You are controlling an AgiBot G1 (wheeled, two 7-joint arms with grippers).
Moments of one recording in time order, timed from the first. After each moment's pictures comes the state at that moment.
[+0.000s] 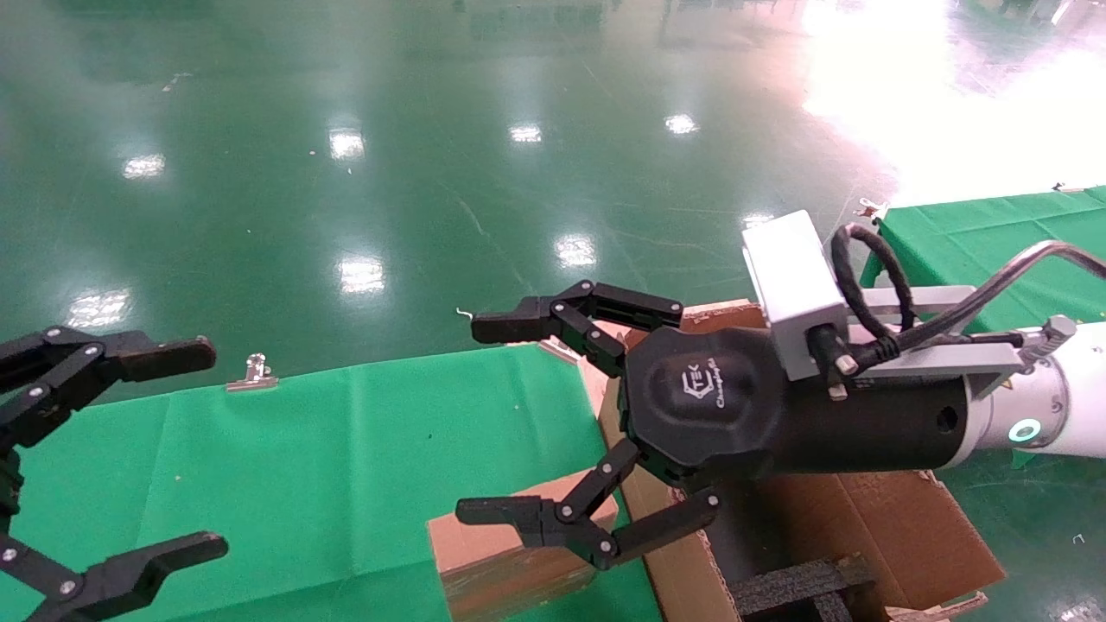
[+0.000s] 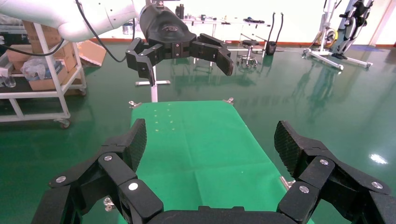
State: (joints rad) left arm -1.08 0.60 0.30 -1.28 0.72 1.49 -0.17; right arm 1.08 -0.61 -0.28 1.28 -0.73 -1.49 0.19
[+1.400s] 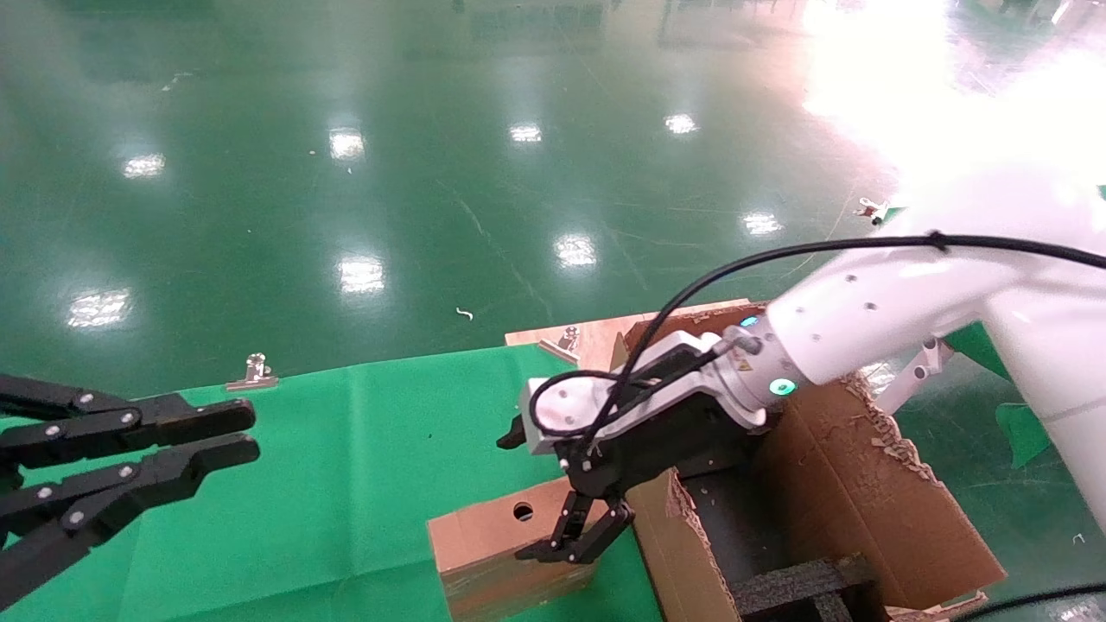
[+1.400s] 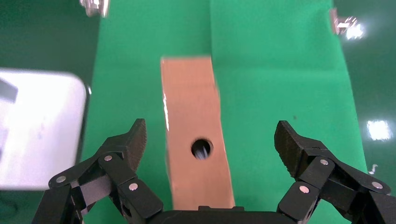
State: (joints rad) left arm -1.08 0.60 0.30 -1.28 0.71 1.49 -0.17; right arm 1.54 -0.89 -0.77 1.07 -1.47 -1.58 0.21
